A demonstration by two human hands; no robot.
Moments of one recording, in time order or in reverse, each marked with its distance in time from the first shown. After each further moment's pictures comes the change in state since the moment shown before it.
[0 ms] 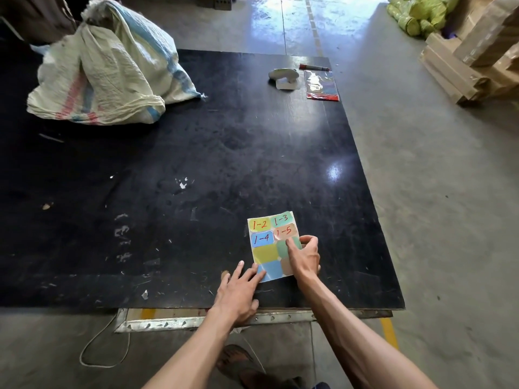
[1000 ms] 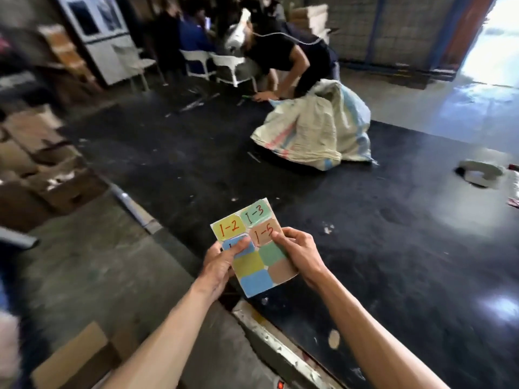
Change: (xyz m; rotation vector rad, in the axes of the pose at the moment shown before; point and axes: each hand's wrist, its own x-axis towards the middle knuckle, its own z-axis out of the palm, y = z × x) left_hand -0.185 -0.156 -0.105 -1.809 1.113 -0.444; right_hand -0.170 -0.186 0.126 0.158 -1.225 -0.554
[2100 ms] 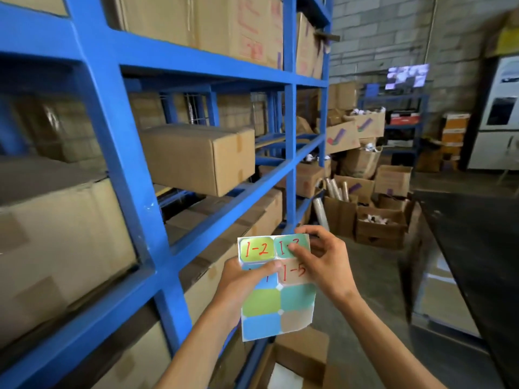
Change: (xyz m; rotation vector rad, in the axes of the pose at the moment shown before) left_hand -0.387 0.100 -0.360 -0.191 1.150 0.491; right_hand -0.164 -0.116 0.544 0.024 -1.115 -0.573
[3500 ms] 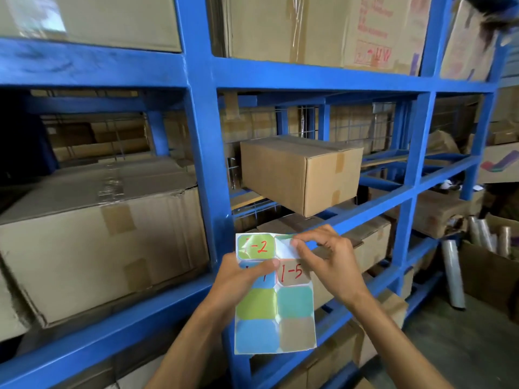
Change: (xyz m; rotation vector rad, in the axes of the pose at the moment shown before) left_hand 0.023 0.050 -0.057 0.037 0.476 0.113; right_hand 0.116 -0.002 0.090 -0.069 -0.413 -0.454
